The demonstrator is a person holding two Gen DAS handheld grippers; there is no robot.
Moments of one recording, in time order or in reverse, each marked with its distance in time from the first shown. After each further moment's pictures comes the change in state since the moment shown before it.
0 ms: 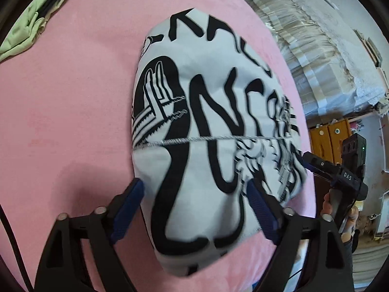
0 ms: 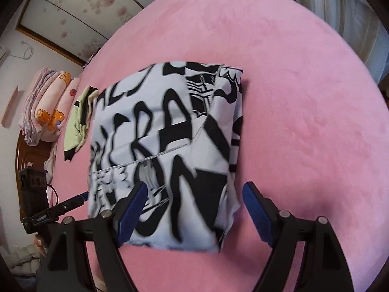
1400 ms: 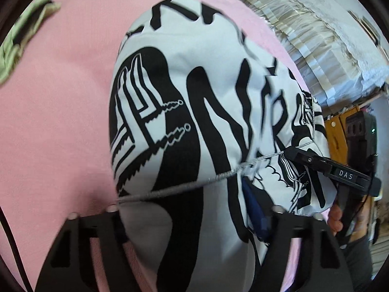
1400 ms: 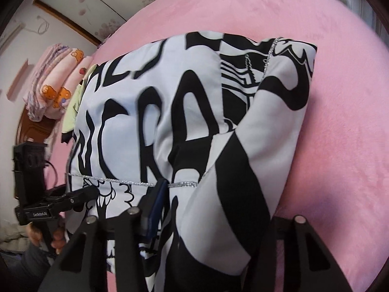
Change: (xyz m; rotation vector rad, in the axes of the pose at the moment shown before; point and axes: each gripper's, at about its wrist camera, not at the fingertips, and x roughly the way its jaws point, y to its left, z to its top) left arm 0.058 -0.066 0.001 0.126 -0.087 0.087; right arm 0.064 0.053 0.014 -0.149 -0.003 0.008
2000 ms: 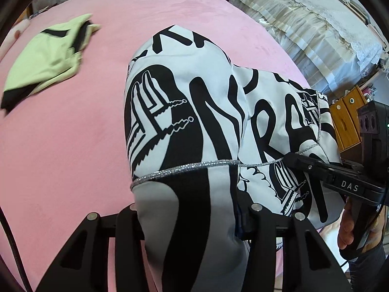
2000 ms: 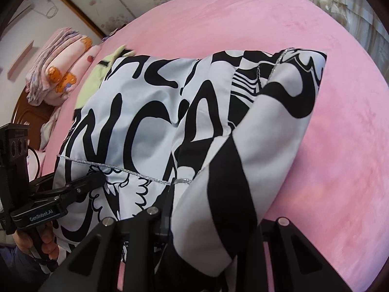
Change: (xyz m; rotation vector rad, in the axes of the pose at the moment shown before) left arm -0.115 -0.030 -0.106 0.054 -0.033 0.118; right arm -0.028 0.135 -0.085 -0.050 -0.005 -0.030
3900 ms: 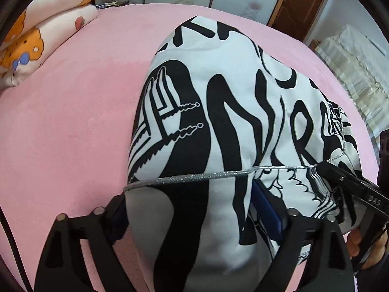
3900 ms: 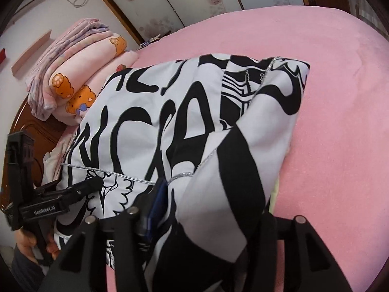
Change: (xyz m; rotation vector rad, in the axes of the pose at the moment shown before) left arm 0.099 0.211 0.145 -0.189 -0.164 0.141; right arm 0.322 0.271 0.310 -0.156 -0.122 0.140
